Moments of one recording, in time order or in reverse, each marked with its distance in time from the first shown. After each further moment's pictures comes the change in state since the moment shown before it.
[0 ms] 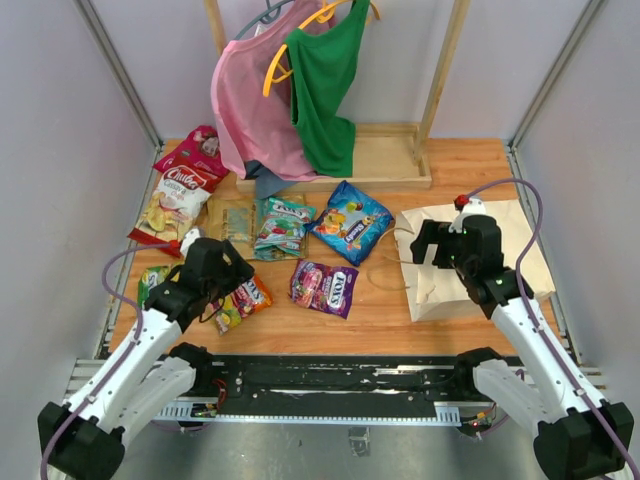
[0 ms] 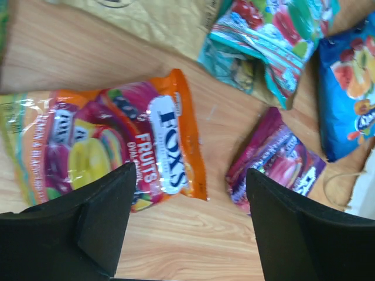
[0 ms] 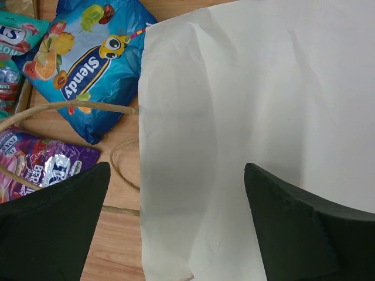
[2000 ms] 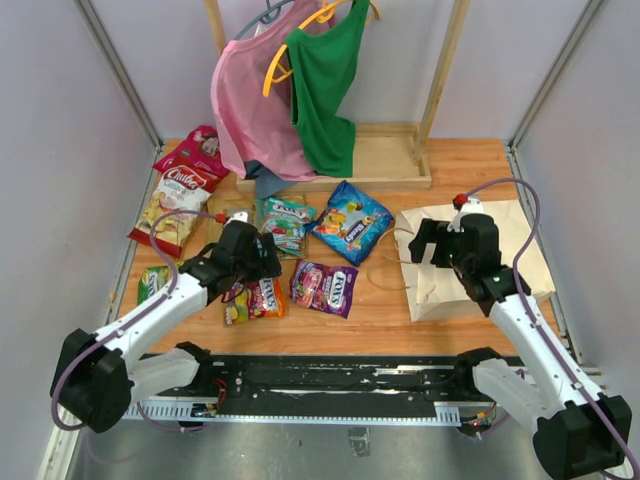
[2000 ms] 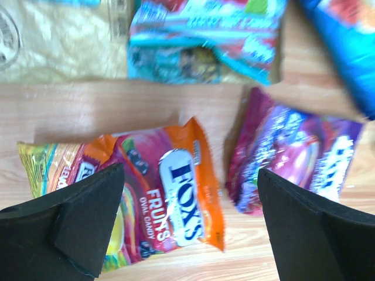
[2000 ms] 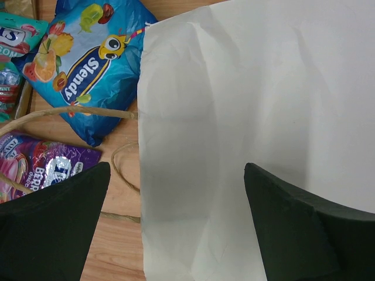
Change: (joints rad) left arm -0.076 0.322 0.051 0.188 0.025 0.299; right arm 0.000 0.032 -0.005 0.023 -0.007 0.017
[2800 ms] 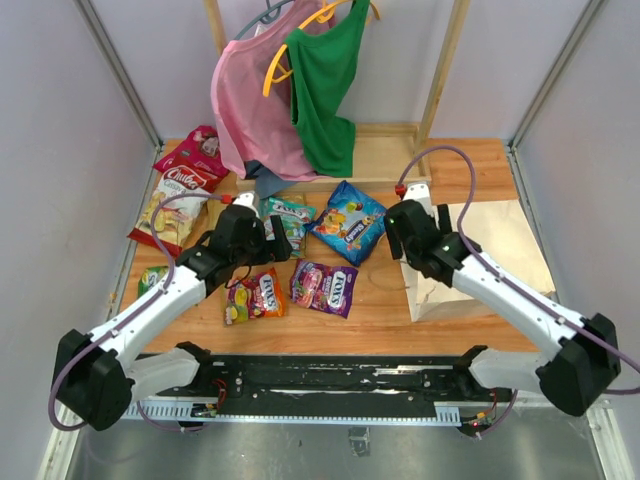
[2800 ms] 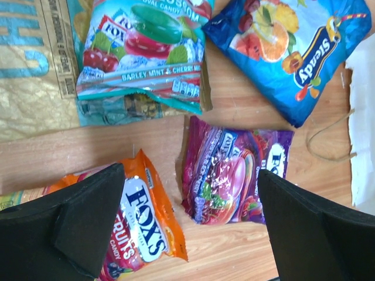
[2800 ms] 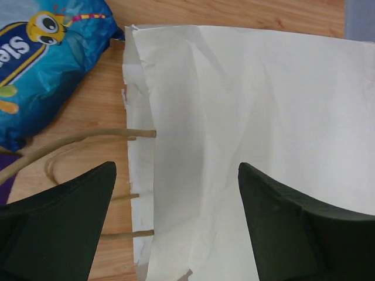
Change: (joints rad) left arm -0.003 0.008 0.157 0.051 0.087 0.061; right arm 0.427 0.295 0.299 -0.252 0.640 -0.054
